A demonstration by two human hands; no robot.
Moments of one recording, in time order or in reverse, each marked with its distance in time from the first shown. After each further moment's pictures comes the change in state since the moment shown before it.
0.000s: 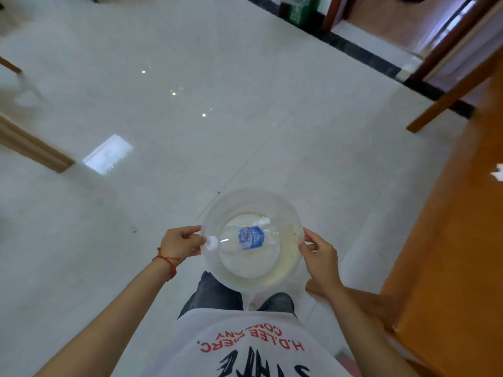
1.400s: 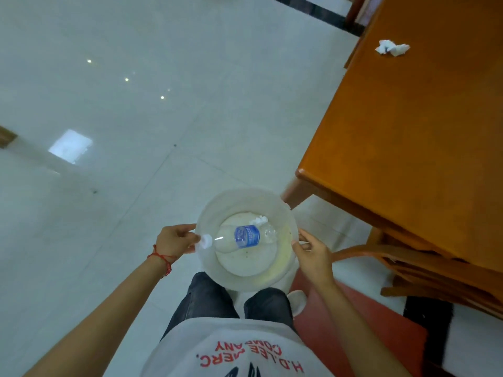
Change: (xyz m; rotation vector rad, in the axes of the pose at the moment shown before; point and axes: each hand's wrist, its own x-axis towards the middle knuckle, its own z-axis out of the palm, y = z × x) left_hand -0.205 -0.199 0.130 0.110 -0.119 0.032; right_hand -0.263 0.198 -0.127 -0.019 0.095 0.057
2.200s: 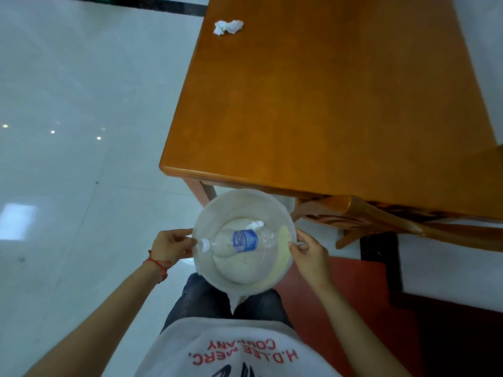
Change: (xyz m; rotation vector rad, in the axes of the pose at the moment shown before) left_hand -0.071 0.041 0.240 0.244 -0.239 0.144; right_hand -0.042 0.165 -0.197 0.120 0.259 0.138
